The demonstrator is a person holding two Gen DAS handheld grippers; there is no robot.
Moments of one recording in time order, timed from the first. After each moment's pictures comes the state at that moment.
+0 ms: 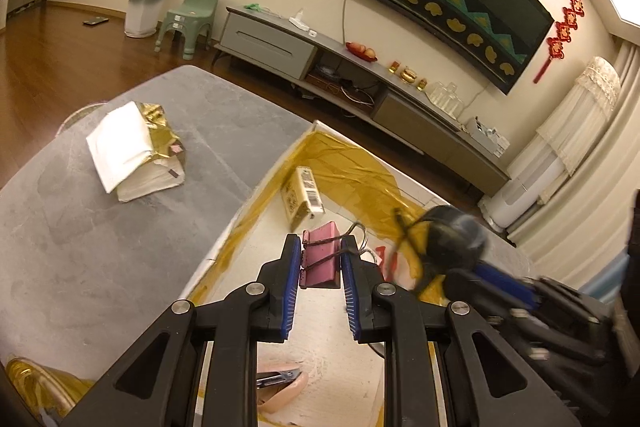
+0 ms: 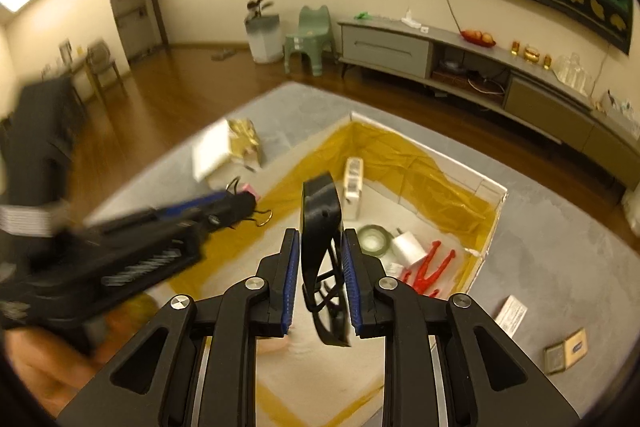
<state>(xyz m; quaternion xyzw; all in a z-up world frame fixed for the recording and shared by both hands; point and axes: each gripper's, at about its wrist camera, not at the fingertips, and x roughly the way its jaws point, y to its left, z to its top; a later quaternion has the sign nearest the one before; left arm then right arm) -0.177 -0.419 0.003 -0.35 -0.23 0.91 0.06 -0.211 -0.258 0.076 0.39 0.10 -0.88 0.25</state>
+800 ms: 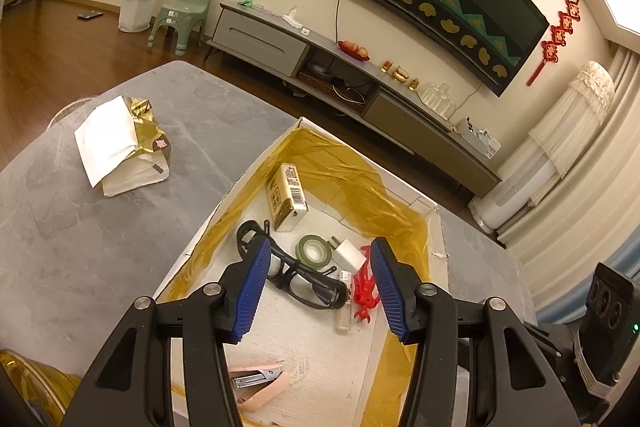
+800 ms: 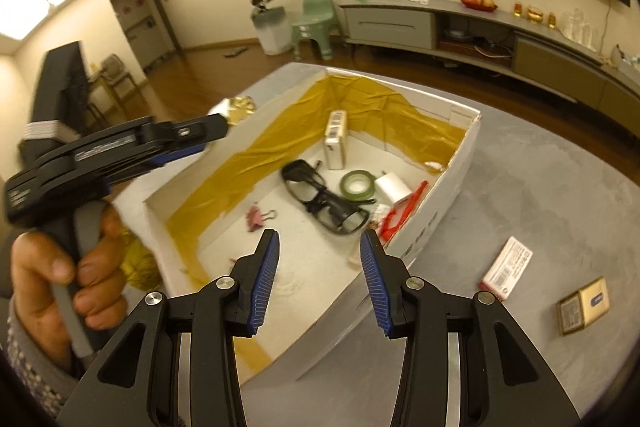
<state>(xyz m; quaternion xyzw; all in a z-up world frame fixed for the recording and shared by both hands) -0.176 -0.409 0.007 -0.35 -0.23 0.91 0.07 -0.175 -0.172 0.058 0.40 0.00 -0.86 0.31</state>
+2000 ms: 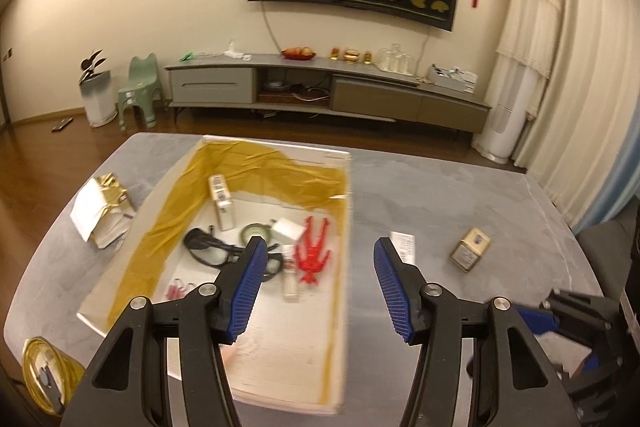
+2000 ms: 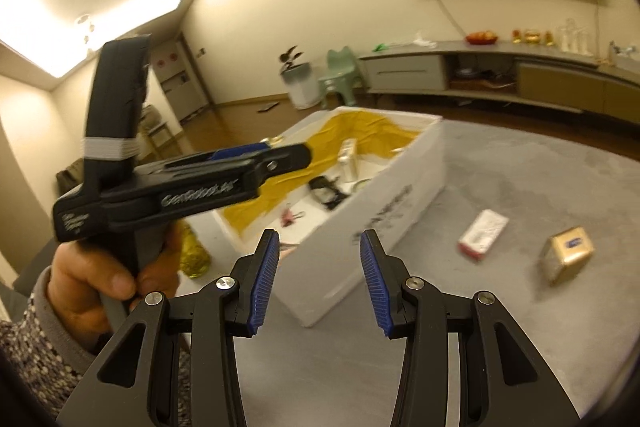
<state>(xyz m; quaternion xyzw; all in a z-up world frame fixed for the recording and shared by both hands) -0.113 -0.262 0.039 -0.32 -0.03 0.94 0.10 -0.082 -0.066 0.079 0.30 -0.06 -0.89 0.32</state>
